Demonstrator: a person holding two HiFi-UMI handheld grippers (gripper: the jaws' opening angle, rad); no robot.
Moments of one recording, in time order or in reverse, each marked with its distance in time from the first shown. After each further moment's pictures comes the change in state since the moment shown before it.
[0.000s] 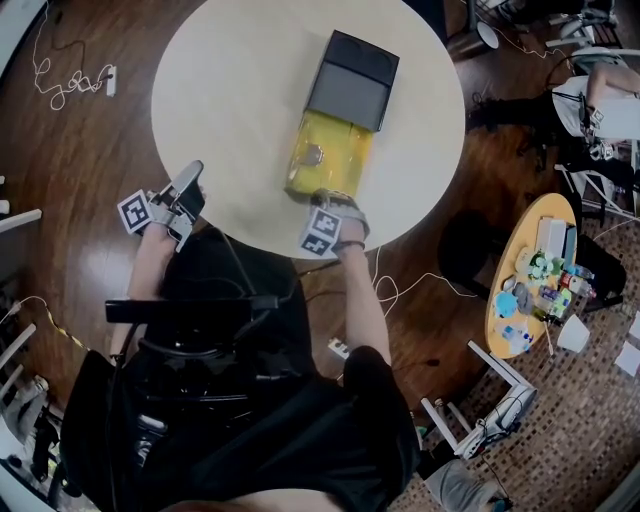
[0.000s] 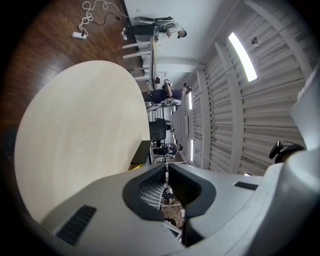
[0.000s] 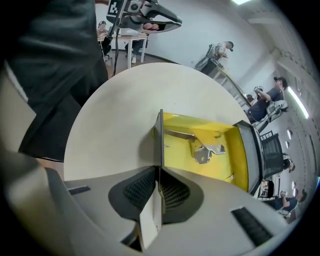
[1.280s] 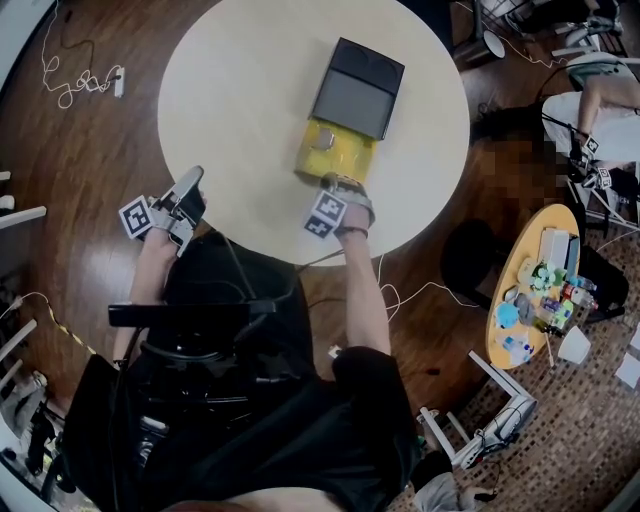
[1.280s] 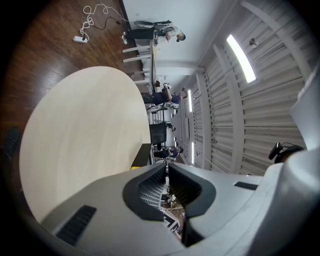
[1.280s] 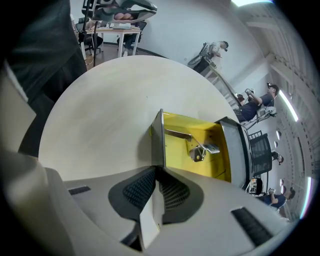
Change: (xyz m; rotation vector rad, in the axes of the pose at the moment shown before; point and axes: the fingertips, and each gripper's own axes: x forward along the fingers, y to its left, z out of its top) left arm -0.005 0.001 0.004 0.007 -0.038 0.012; right arm 0.018 -0.070 -0.005 0.011 0.047 -0.110
